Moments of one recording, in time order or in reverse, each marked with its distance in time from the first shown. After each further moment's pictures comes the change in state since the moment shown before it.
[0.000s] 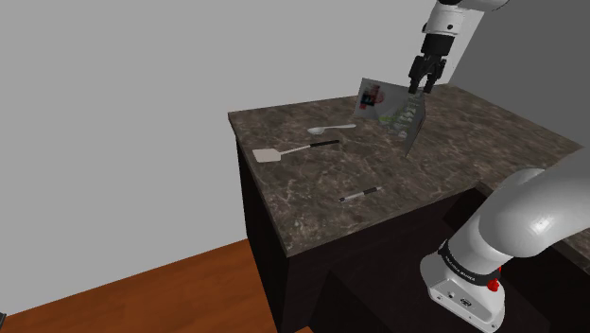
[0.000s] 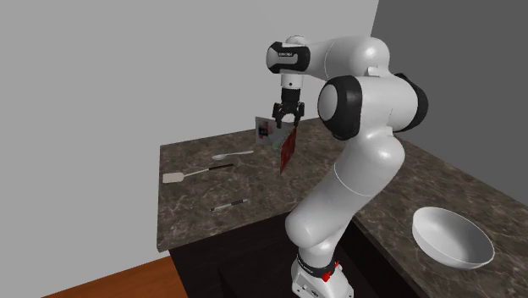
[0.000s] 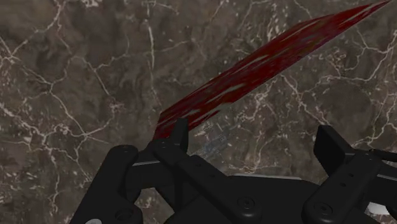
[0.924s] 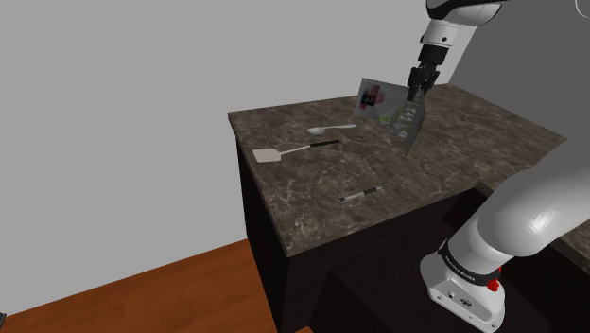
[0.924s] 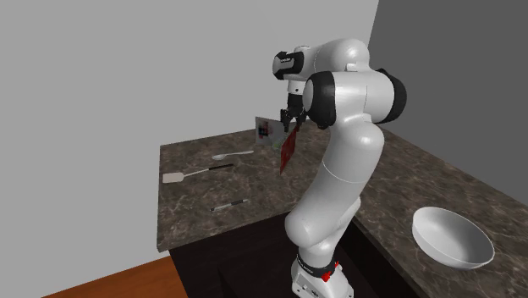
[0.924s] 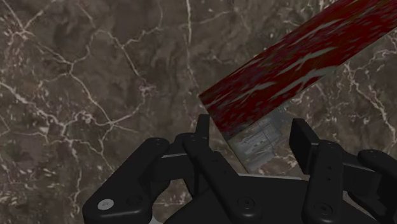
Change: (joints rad) arm -0.022 0.164 -0.098 0.056 0.067 0.088 -0.133
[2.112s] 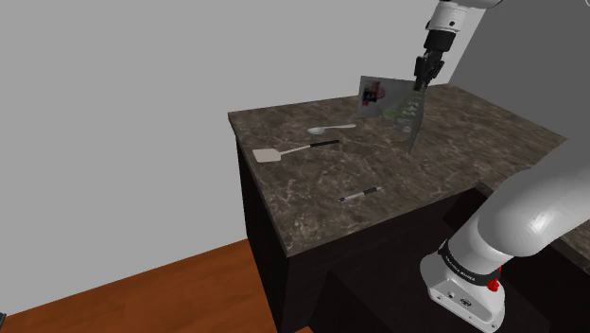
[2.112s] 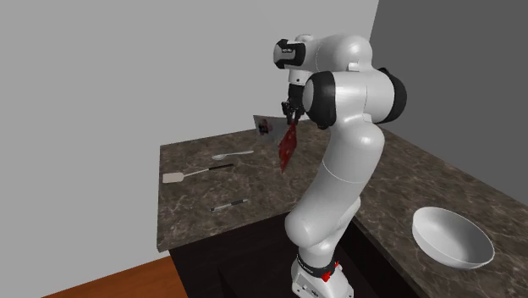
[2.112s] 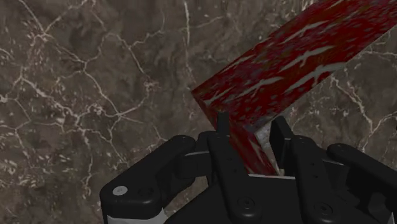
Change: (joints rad) arm 0.002 -0.002 0.002 0.101 0.000 -0.101 0.008
